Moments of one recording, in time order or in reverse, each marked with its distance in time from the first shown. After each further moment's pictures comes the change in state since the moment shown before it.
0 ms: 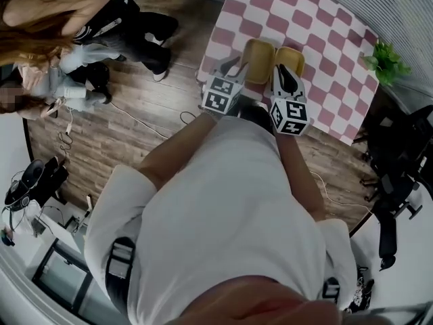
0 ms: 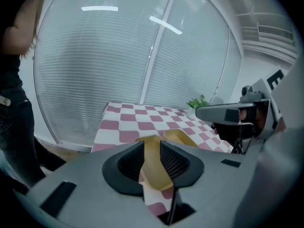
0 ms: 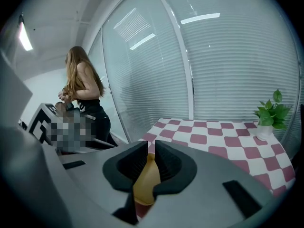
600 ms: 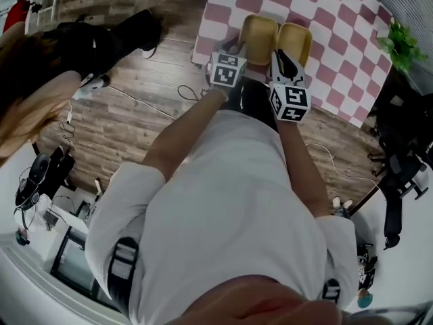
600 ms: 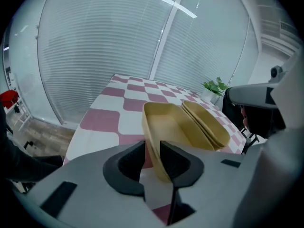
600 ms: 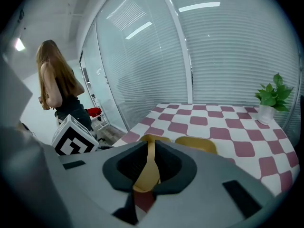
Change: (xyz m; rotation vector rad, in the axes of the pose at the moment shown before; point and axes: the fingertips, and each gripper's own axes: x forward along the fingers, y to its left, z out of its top) left arm 0.072 0.028 -0.089 -0.102 0.190 0.065; right arm 0.022 -0.006 -0.060 0.030 0.119 -0.007
